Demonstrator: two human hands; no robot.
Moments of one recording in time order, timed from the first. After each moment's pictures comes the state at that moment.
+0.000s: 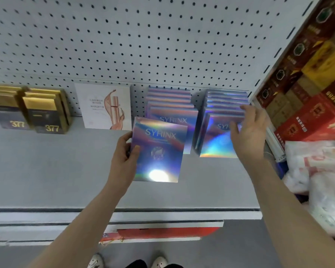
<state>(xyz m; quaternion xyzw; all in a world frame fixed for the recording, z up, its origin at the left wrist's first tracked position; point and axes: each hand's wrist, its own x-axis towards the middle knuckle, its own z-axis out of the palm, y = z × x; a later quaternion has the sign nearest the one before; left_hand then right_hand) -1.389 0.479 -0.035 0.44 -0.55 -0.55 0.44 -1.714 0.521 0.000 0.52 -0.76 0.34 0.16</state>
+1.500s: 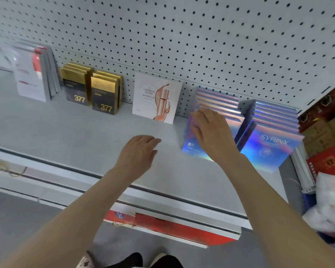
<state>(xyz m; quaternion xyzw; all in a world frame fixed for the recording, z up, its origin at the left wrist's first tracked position) -1.299 0.468 -0.048 0.48 -0.85 -0.05 0.19 -1.541 0.461 0.010 0.78 -0.59 0.17 0.13</state>
